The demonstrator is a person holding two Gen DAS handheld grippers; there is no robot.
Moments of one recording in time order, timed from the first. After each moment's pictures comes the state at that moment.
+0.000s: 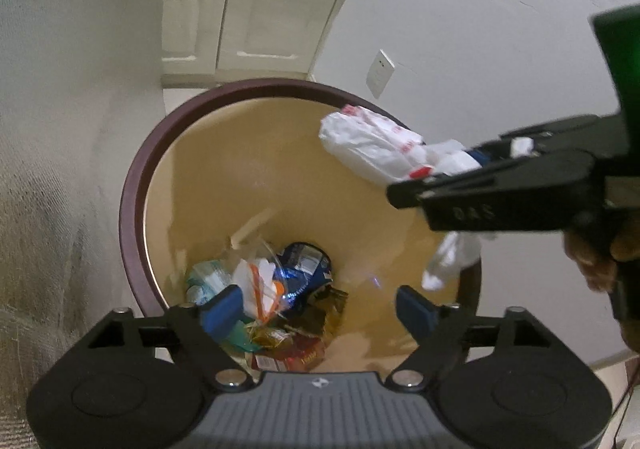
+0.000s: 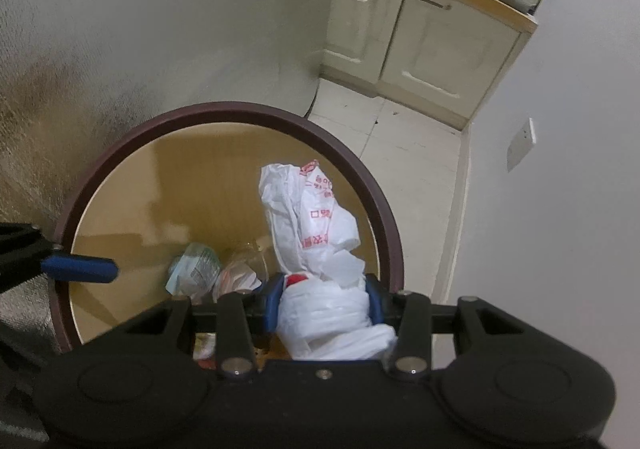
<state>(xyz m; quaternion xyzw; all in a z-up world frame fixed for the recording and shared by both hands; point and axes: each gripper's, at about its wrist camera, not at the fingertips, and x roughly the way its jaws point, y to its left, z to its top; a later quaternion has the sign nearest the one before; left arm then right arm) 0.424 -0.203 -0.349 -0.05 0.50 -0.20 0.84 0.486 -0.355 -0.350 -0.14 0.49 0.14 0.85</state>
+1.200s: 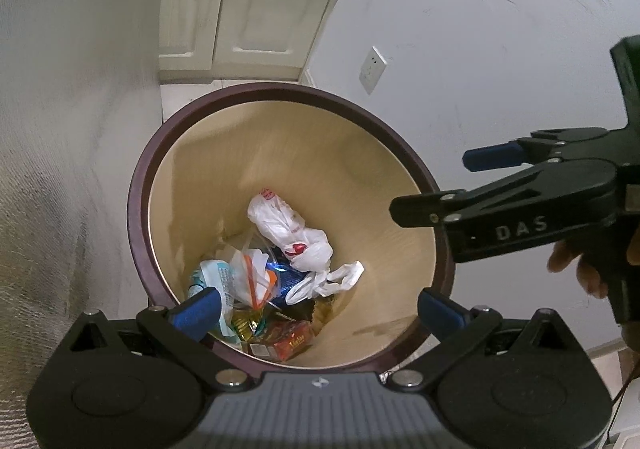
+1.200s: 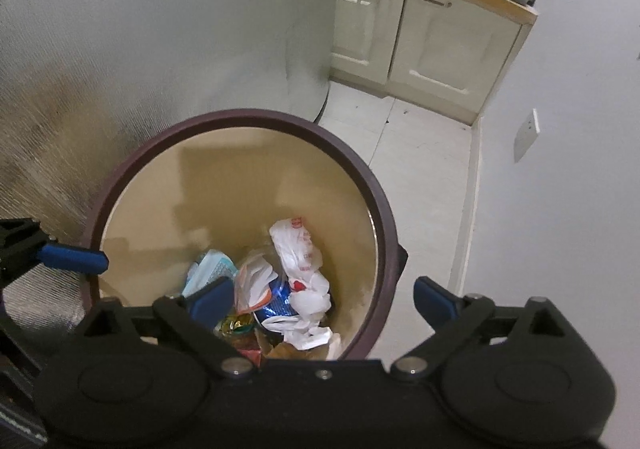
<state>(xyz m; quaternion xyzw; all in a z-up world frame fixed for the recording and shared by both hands) 0.414 -0.202 -0.333 -0.05 0.51 -0.20 0.84 0.470 -0.377 -0.331 -0.10 0.49 0.16 0.85</state>
